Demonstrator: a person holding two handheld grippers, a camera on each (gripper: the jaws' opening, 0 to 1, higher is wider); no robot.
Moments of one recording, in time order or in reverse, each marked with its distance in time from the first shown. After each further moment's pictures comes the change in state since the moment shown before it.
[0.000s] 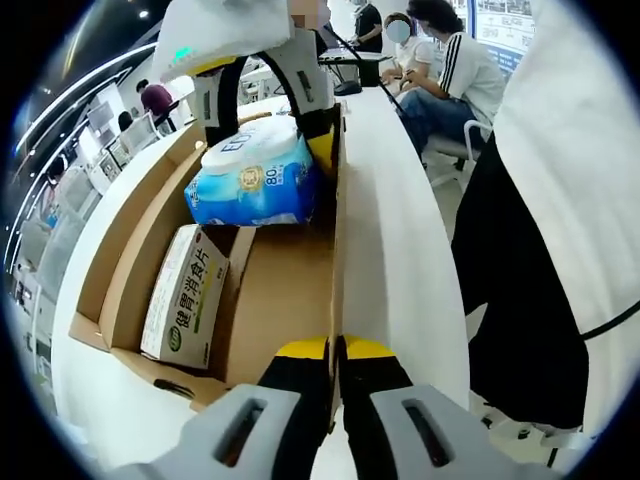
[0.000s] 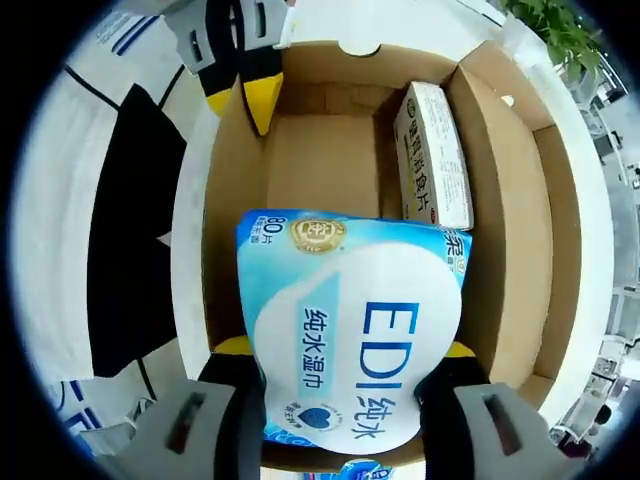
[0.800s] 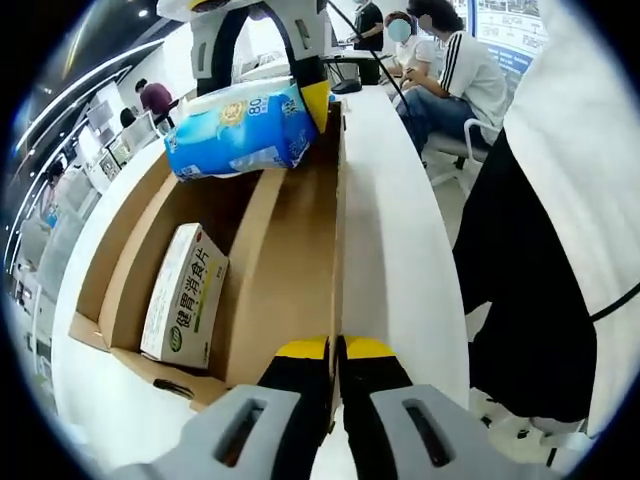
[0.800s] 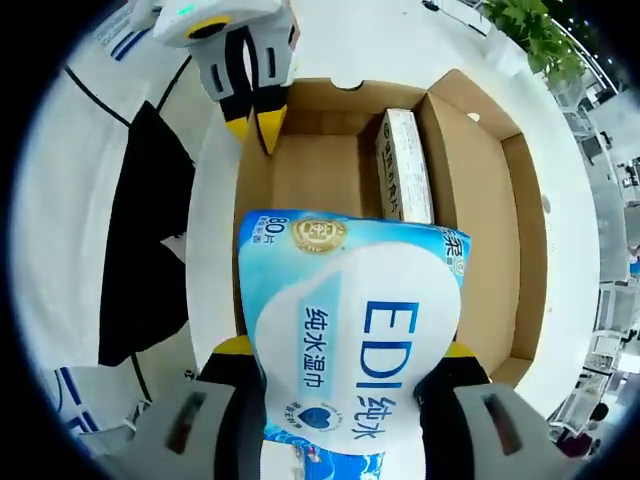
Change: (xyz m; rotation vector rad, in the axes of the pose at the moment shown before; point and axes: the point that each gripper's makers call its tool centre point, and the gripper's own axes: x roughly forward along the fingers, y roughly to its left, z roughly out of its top) left arm 0.001 -0.001 0.000 -0.001 0.006 0.000; right arm -0.036 -0.005 -0.003 0.013 -0.026 -0.037
